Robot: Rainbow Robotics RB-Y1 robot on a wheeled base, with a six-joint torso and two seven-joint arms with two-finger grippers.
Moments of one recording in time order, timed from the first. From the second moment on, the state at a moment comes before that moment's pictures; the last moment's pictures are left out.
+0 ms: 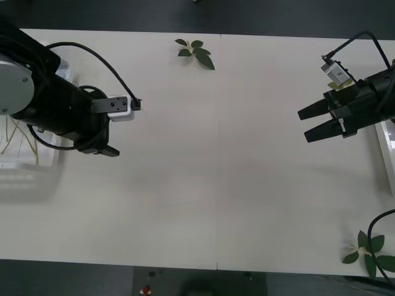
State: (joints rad) right arm -0.76 -0.73 0.05 -0.92 -1.68 1.76 2.69; left arm -0.62 1.00 -0.46 -1.85 1.22 1.28 -2.37
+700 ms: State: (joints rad) right arm -0.76 -0.73 0.05 -0.92 -1.68 1.76 2.69; left arm -0.46 1.07 -0.33 -1.82 1.27 1.19 -2.26
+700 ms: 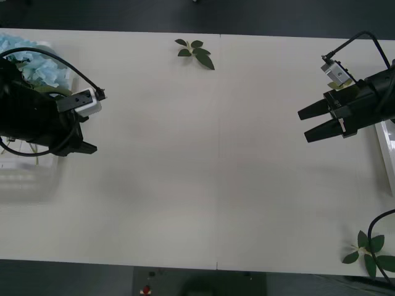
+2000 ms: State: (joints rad) right arm -0.76 -0.73 0.05 -0.92 -1.68 1.76 2.69; left arm -0.51 0.85 -0.33 -1.49 1.37 1.15 -2.41
